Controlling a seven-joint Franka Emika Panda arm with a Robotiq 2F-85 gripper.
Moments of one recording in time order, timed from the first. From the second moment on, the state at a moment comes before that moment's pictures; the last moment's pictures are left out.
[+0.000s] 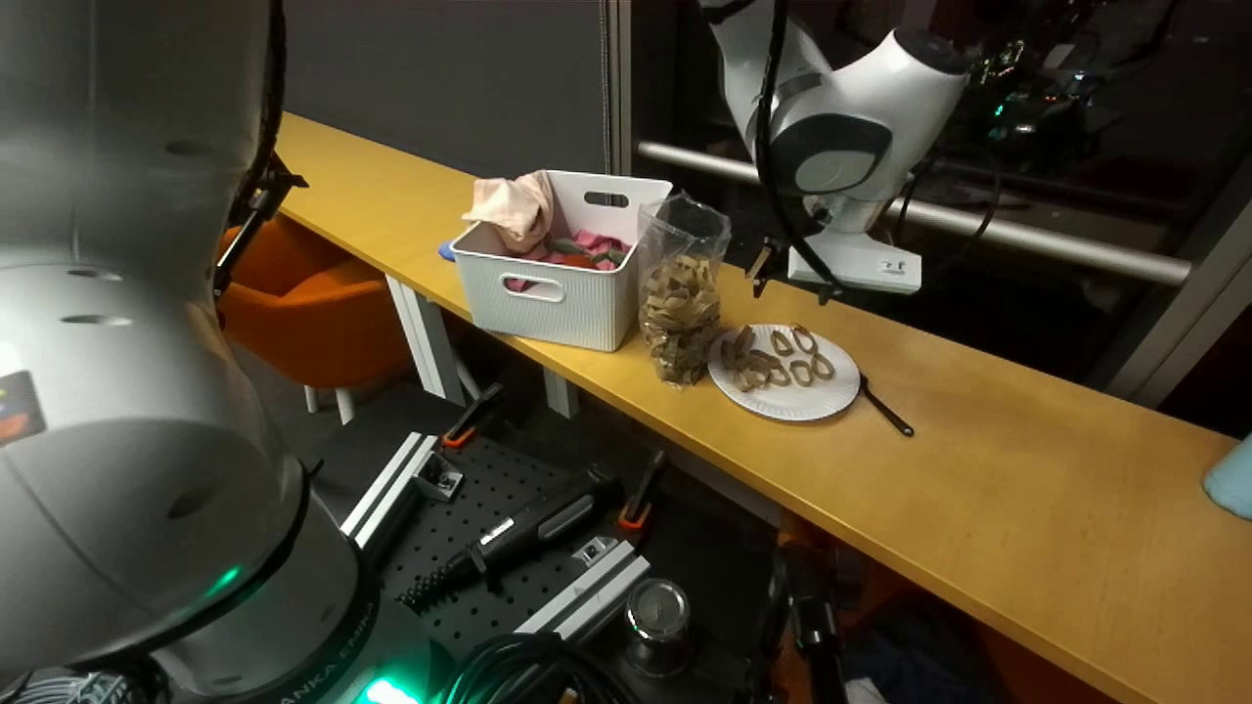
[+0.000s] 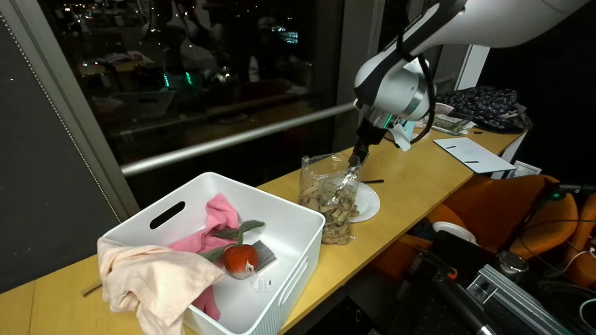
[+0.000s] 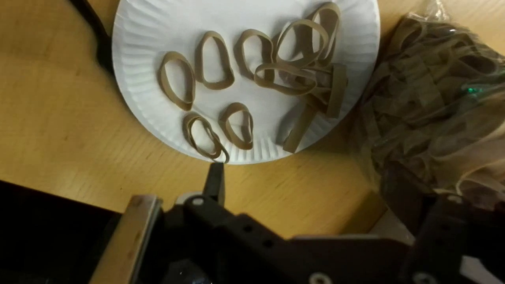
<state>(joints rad) -0.27 0.47 -0.09 -1.96 0.63 2.51 -1.29</state>
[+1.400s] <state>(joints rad) -0.24 0.75 -0.02 -1.76 0.14 2.51 -0.81</state>
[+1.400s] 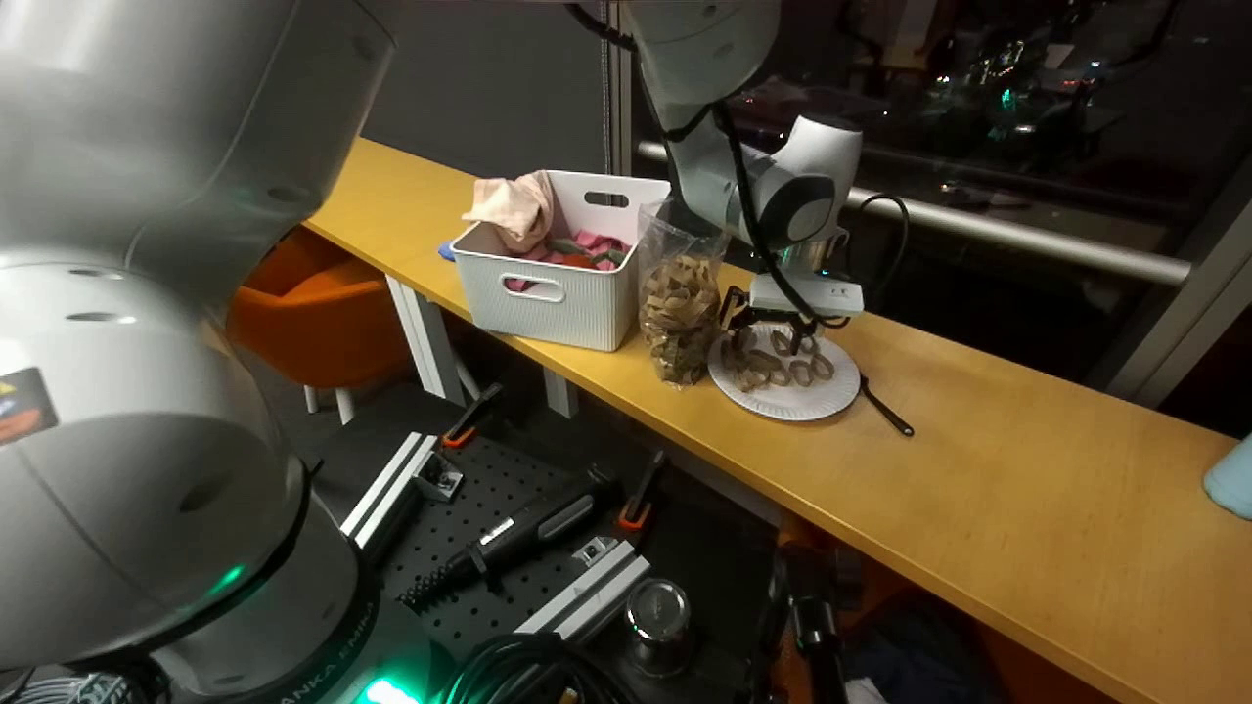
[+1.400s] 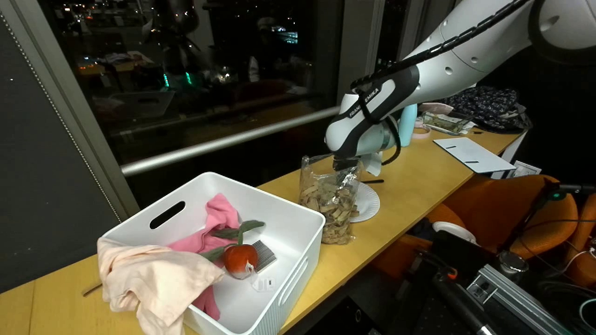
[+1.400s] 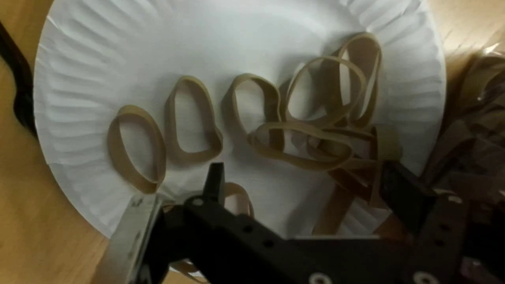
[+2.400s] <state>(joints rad) -0.25 0.78 0.00 -1.74 0.09 2.51 -0.74</state>
